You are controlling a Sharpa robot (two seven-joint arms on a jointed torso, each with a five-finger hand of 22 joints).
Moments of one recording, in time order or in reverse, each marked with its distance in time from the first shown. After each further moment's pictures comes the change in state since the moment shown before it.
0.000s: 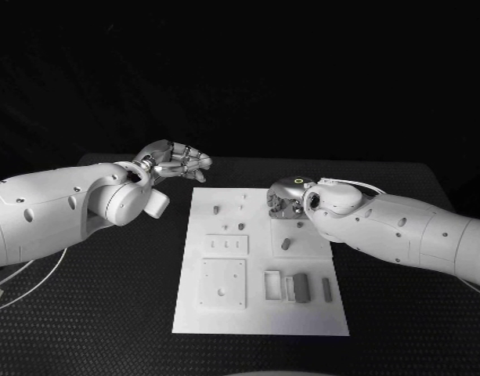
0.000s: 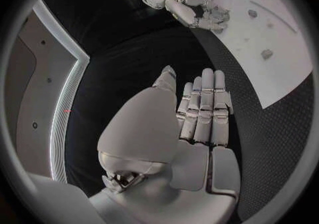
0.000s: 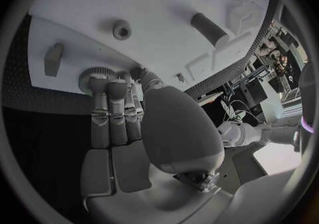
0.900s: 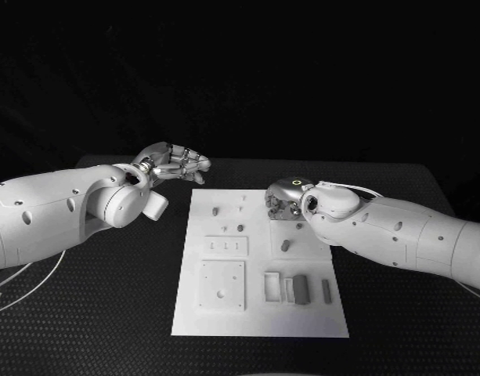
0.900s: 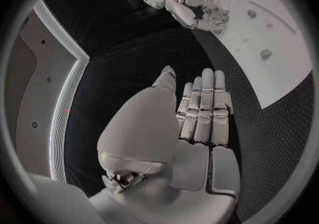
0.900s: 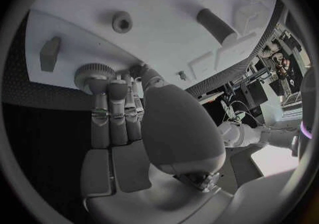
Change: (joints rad) left arm 0.000 0.000 0.000 -0.002 0.000 0.006 -0.001; left_hand -0.004 -0.004 0.003 -0.003 0.000 0.000 0.000 -0.004 0.000 0.000 0.000 -0.004 0.000 0.000 0.000 0.000 0.003 0.000 0.000 0.000 -0.004 0.000; right arm -0.007 0.005 -0.002 0.000 -0.020 -0.050 -0.013; right_hand 0.016 0.008 0.000 0.000 0.000 0.051 -0.019 0.025 0.020 0.048 -0.022 0.023 0.037 0.009 -0.019 0.005 -0.008 0.000 0.002 0.002 0.008 0.000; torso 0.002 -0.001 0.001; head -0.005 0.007
